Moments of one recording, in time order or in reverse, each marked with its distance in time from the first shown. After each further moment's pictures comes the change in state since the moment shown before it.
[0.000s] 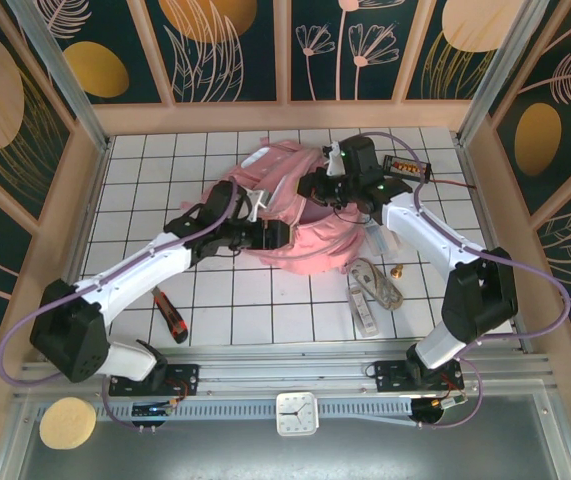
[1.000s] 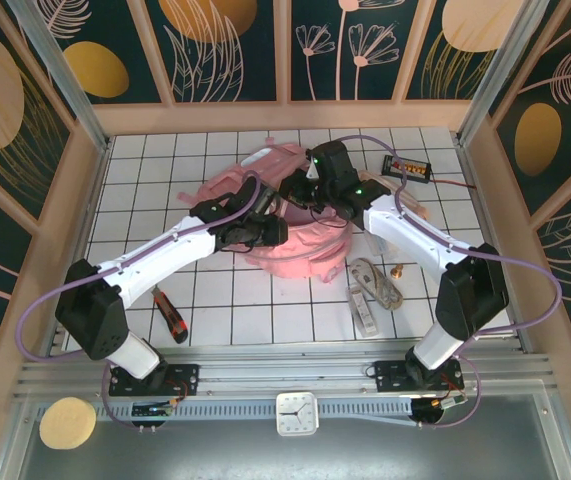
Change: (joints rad) left arm -0.093 0.138 0.215 -0.305 -0.368 -0.087; right arm 0.147 0.037 0.051 0.010 0.209 0.165
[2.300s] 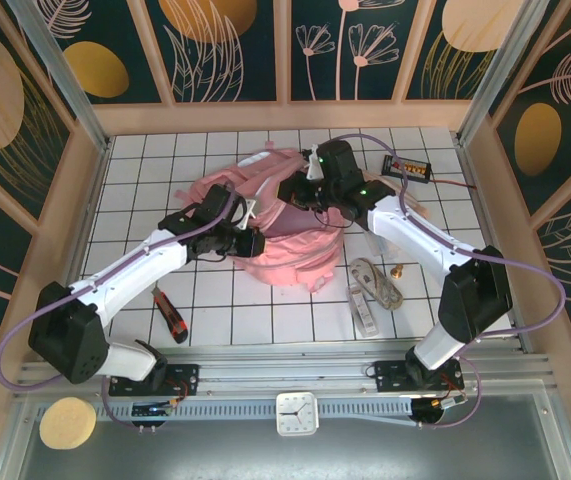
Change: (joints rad) left arm 0.146 -0.166 -0.214 0.051 0.255 0.267; right arm -0.026 -0.022 -0.021 0.015 -0.130 -0.106
